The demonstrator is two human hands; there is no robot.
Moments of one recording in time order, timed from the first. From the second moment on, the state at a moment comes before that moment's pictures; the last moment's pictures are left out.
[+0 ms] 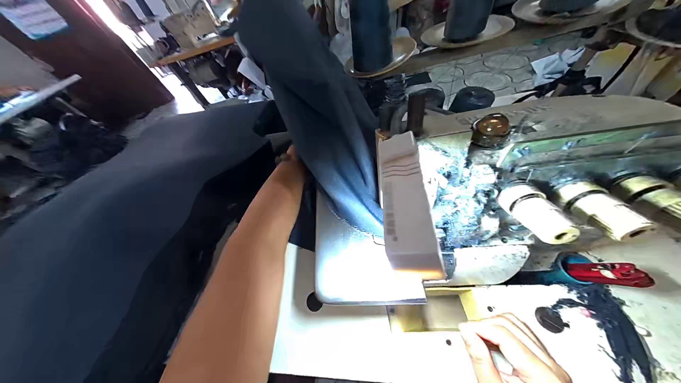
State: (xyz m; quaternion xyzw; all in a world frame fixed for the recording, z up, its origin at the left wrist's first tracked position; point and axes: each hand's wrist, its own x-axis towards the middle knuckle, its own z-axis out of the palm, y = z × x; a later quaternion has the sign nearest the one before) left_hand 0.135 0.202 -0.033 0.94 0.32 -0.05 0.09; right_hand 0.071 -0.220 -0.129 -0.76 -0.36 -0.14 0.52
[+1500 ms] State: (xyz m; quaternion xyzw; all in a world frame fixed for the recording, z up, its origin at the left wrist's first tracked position) left_hand -0.257 -0.046 -0.061 0.88 0.04 -0.13 0.46; right_hand -0.067 -0.164 -0.108 -0.41 -0.16 0.49 0.75
